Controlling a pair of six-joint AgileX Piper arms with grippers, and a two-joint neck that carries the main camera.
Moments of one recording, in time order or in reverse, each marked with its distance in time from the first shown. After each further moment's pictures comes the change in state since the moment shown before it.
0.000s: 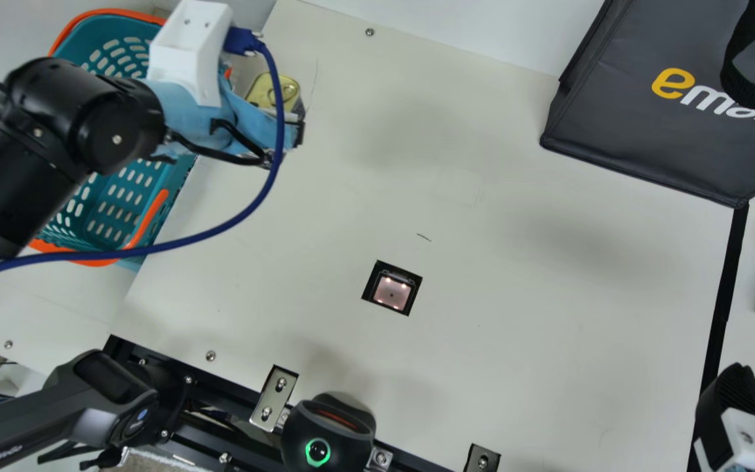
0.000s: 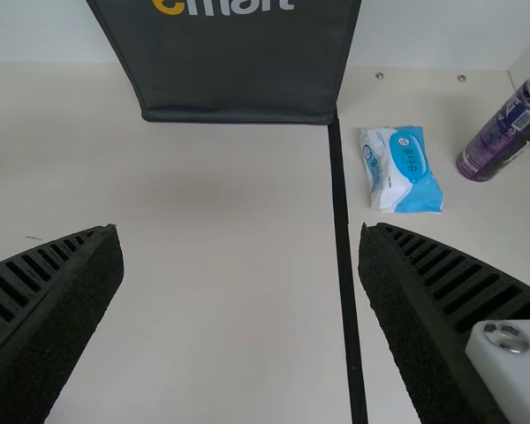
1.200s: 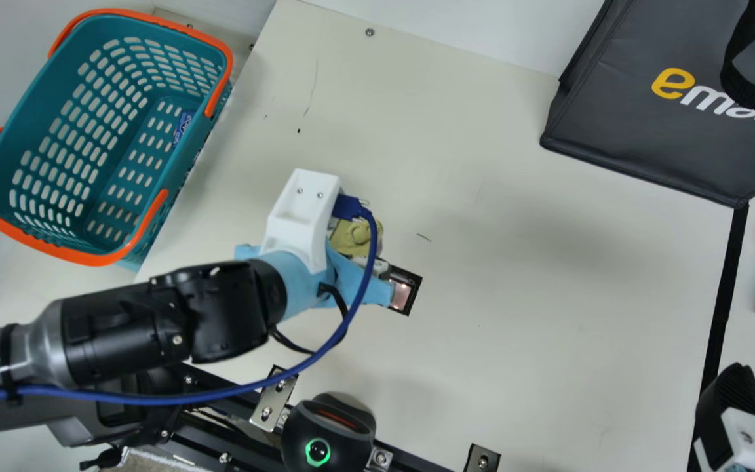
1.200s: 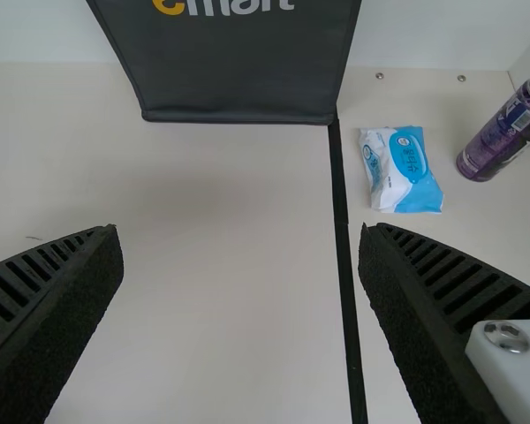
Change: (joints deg) left arm -40.8 0.4 11.7 17.5 -1.2 -50.7; right arm 0.0 0.0 0.0 0.0 0.0 0.0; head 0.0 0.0
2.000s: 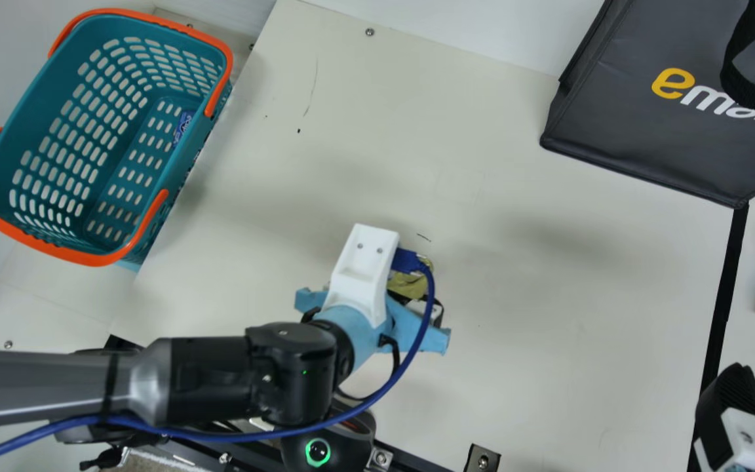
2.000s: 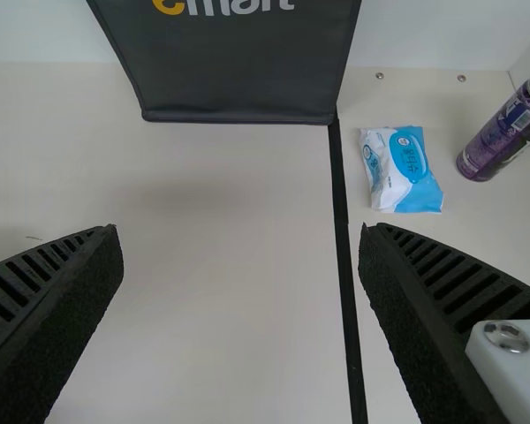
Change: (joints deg) left arm -9.4 11.1 -1.6 8.2 -7.3 -16.1; right arm 0.0 0.0 0.0 0.0 0.0 0.0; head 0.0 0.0
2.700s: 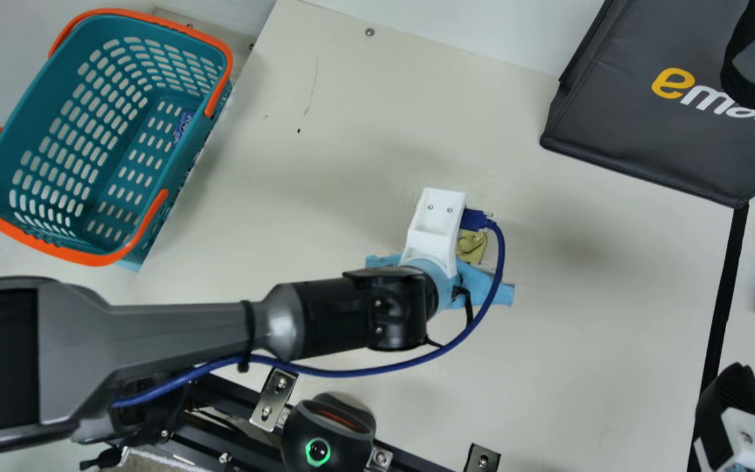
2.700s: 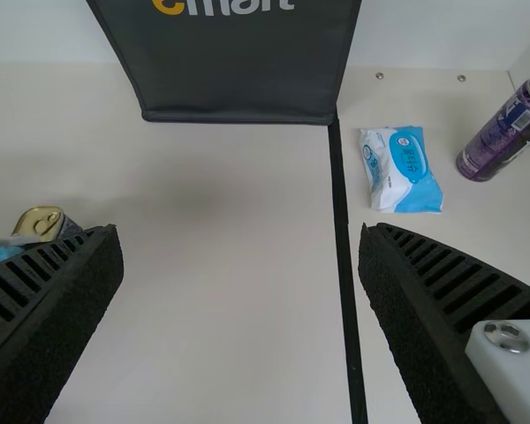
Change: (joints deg) left arm 7.9 17.0 -14.0 -6.0 -6.2 5.7; right arm 0.0 0.0 0.0 0.0 0.0 0.0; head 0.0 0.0
